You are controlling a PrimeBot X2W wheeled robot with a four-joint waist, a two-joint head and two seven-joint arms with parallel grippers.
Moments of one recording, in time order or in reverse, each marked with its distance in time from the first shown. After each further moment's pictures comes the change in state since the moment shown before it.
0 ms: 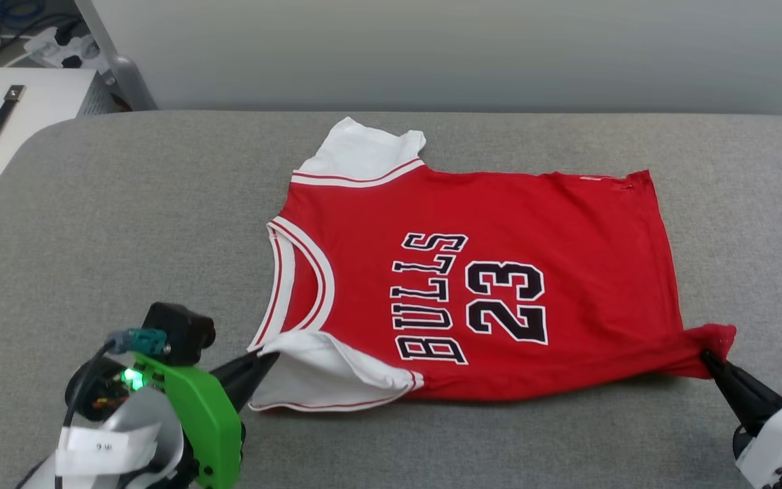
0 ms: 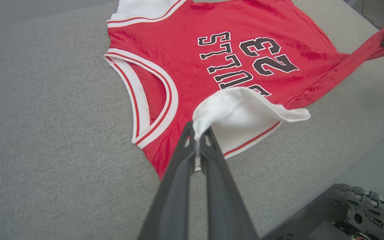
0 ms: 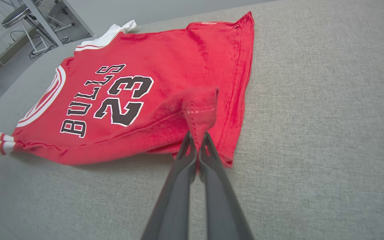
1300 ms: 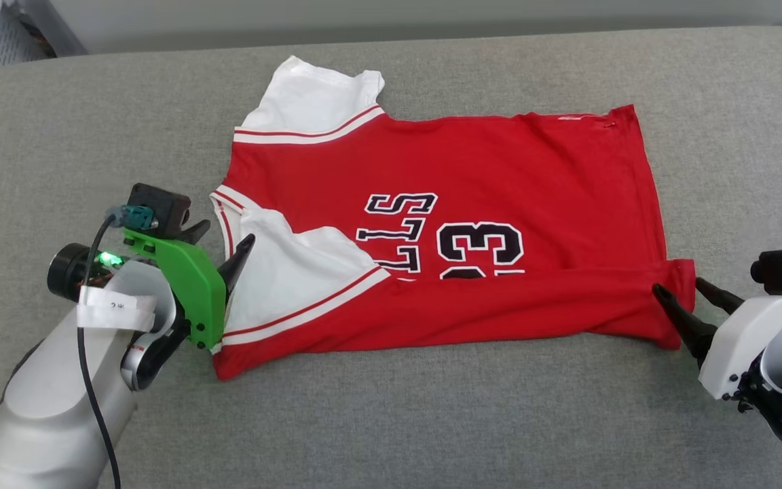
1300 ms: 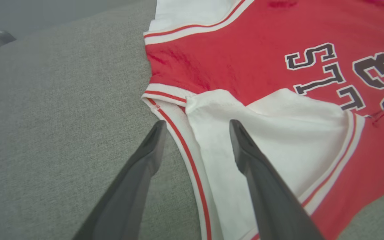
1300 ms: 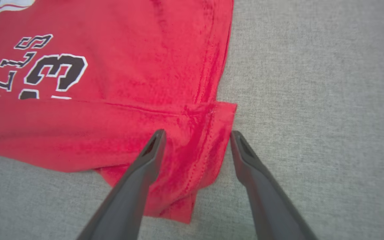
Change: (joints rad) left arm -0.540 -0.051 -0.247 0.705 0.005 -0.014 -0.290; right arm -0.338 0.100 0.082 0.232 -0.135 0.000 0.155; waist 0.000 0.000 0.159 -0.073
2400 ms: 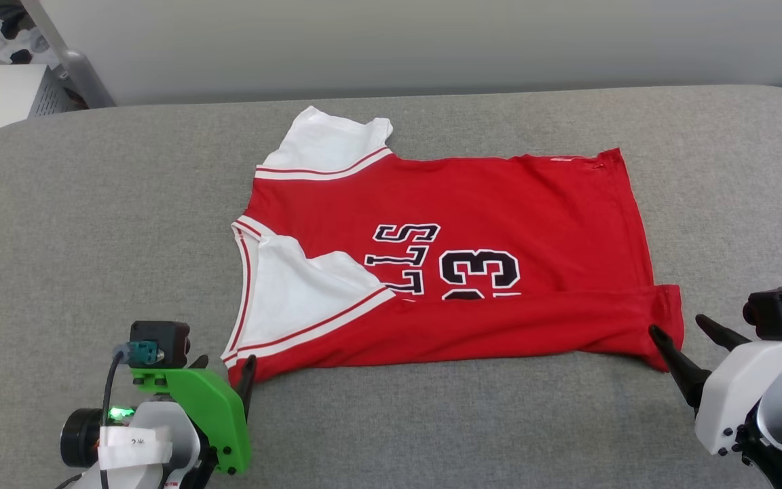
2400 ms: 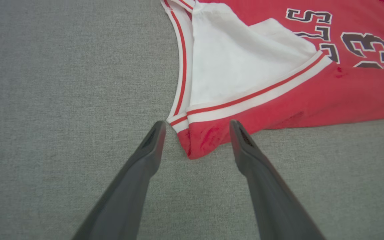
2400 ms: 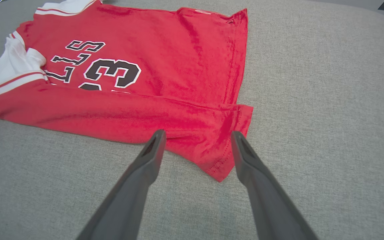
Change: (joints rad) left arm 0.442 0.042 0.060 -0.457 -0.085 0.432 0.091; right arm 0.293 0.166 -0.306 -0.438 -0.312 0.000 0.294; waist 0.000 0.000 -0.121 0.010
